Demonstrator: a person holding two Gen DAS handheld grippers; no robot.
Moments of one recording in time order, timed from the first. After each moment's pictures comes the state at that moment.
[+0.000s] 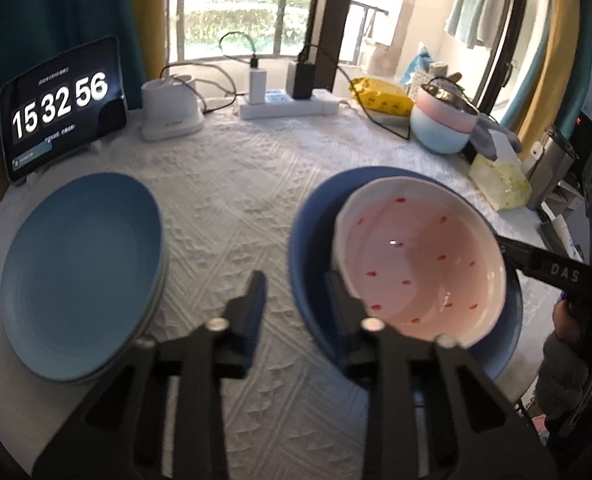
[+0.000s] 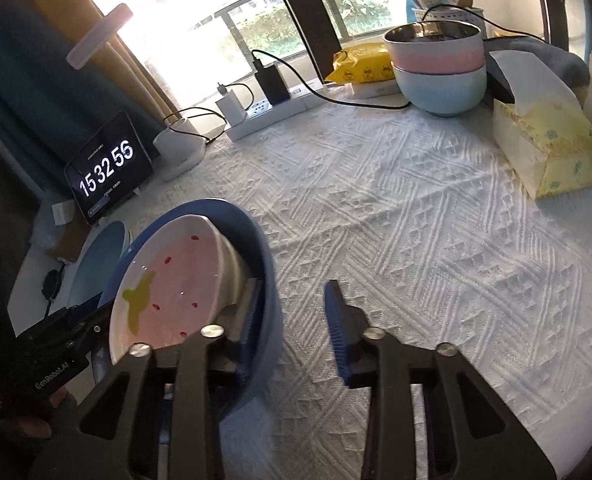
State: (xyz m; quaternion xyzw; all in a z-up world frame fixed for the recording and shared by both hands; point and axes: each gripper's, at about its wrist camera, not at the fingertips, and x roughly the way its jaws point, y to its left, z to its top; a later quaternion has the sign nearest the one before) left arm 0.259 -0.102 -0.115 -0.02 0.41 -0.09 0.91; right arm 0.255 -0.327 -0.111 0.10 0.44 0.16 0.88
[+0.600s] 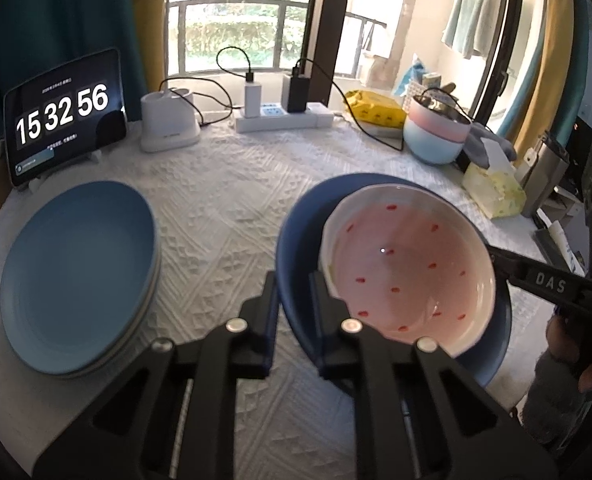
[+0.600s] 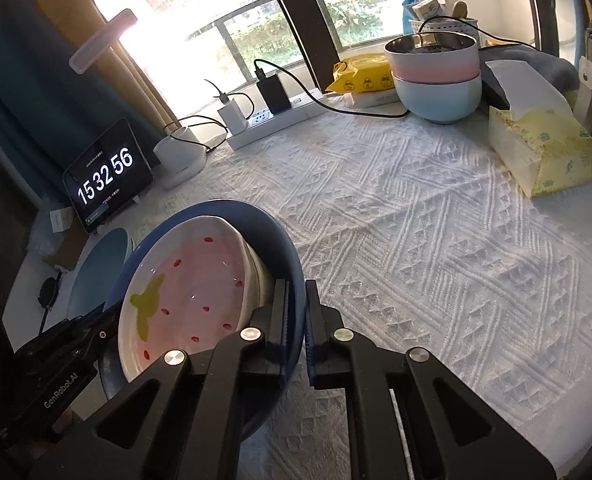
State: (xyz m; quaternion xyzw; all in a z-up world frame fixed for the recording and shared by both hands) left arm 0.250 -0.107 -0.112 -0.03 0.39 -0.08 0.92; right arm 0.244 -0.317 -0.107 0.11 0.43 0.14 0.89
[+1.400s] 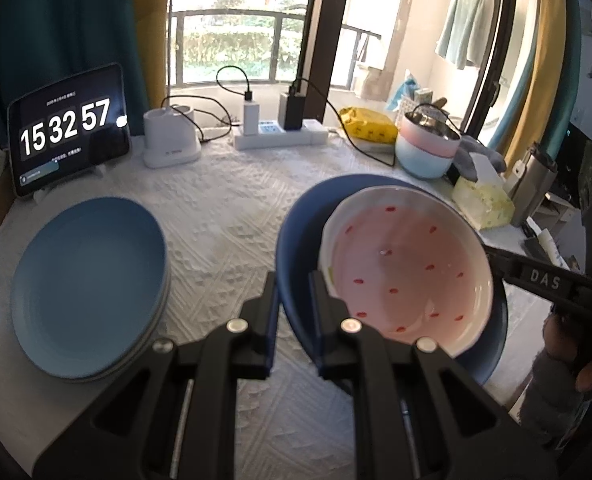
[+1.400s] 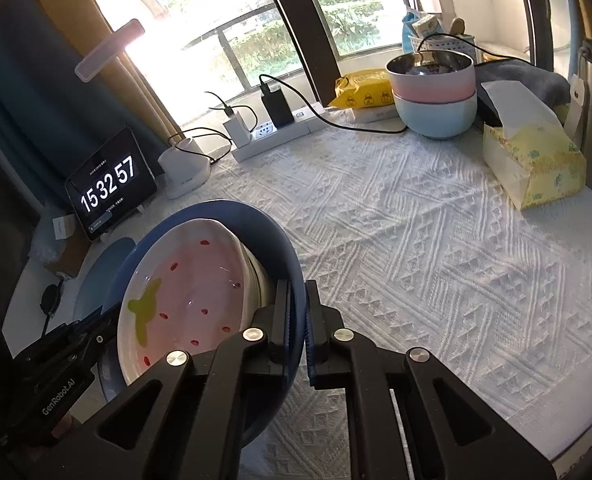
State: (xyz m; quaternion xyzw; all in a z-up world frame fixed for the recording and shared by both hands) left arm 0.239 -0.098 -0.093 -0.04 0.37 -0.09 0.92; right arm 0.237 -0.310 -0.087 0.10 0.41 0.13 0.89
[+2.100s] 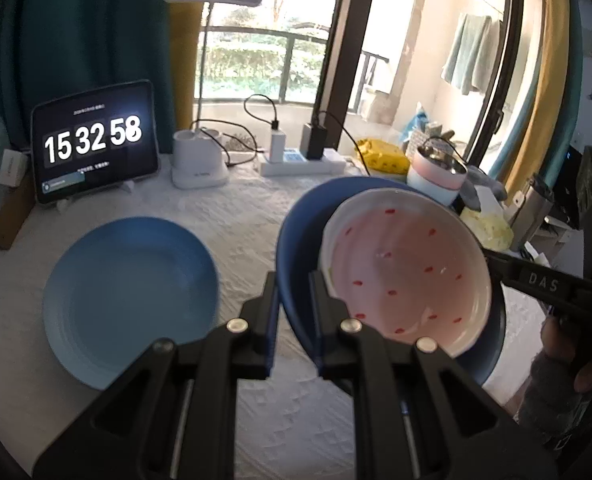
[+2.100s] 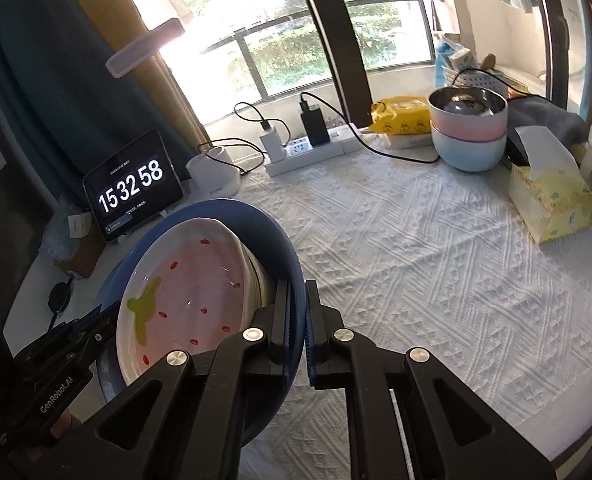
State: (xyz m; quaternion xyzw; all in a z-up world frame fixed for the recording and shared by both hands) left arm 0.228 -0.053 -0.069 -0.06 0.34 -0.08 0.94; right arm 0.234 -0.266 -0.057 0.08 0.39 0.15 0.90
